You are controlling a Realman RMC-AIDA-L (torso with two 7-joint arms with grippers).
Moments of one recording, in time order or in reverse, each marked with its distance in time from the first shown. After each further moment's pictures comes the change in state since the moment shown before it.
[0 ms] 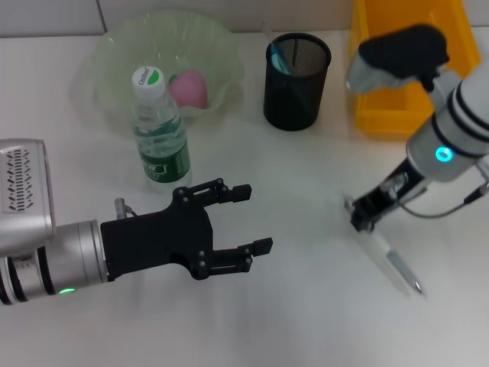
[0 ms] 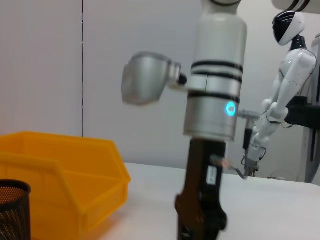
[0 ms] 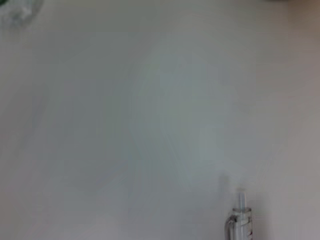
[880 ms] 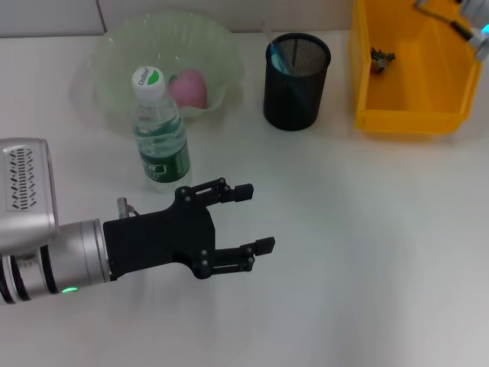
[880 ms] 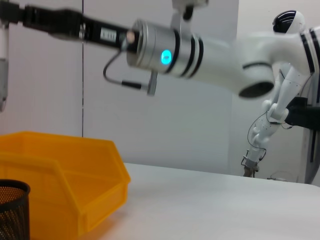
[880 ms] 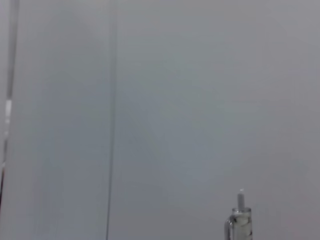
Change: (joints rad) left arm -0.006 -0.003 0.000 -0.005 0.000 -0.003 -0.004; right arm -0.127 0.001 0.296 0.486 1.732 0.542 -2.103
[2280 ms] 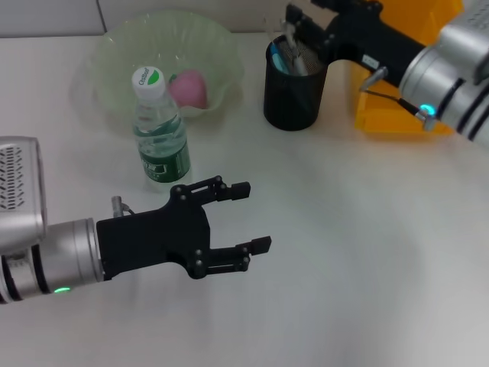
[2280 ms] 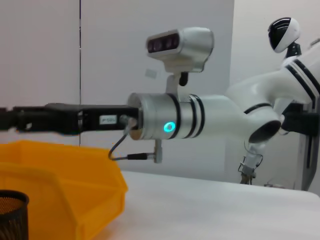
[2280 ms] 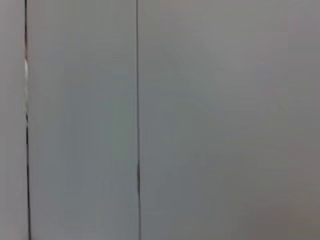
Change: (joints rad) left arm 0.008 0.009 -0.004 0.010 -0.005 0.029 -0.001; right arm 0.075 0.002 -0.108 0.320 0.129 -0.058 -0.093
